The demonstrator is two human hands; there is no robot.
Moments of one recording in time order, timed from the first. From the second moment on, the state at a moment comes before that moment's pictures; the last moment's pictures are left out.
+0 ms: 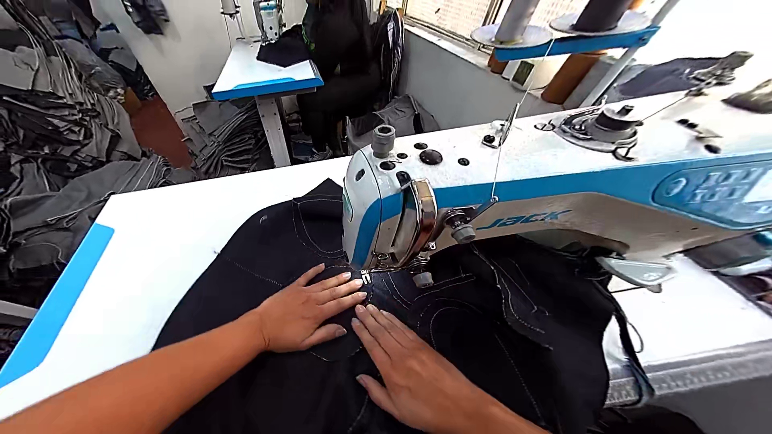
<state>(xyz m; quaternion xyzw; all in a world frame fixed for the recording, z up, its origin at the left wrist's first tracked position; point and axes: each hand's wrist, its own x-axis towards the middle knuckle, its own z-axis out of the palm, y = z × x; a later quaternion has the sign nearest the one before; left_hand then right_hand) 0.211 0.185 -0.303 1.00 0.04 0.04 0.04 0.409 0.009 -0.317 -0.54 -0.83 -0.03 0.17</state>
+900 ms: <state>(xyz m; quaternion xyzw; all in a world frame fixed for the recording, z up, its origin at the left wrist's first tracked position) 0.218 0.123 -0.309 0.98 0.18 0.09 0.03 0.458 0.004 -0.329 -0.56 -0.80 -0.03 0.21</state>
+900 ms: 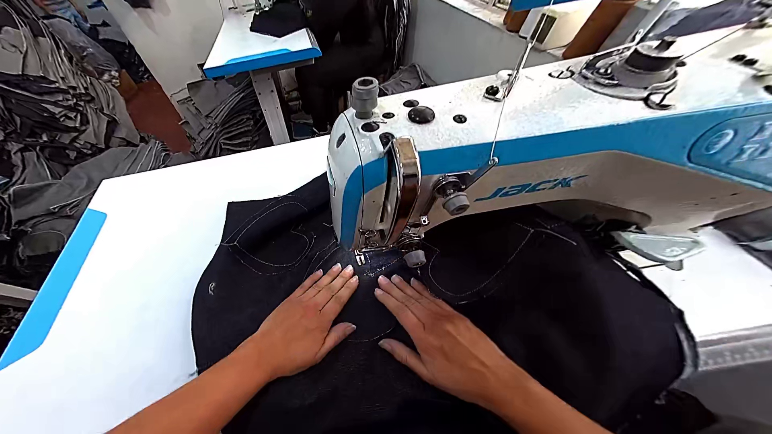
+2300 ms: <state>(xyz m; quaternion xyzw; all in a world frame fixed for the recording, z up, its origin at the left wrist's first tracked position) 0.266 0.100 -0.315 0.93 0.35 0.13 0.00 0.493 0.050 -0.316 -0.54 -0.81 0.00 0.21</state>
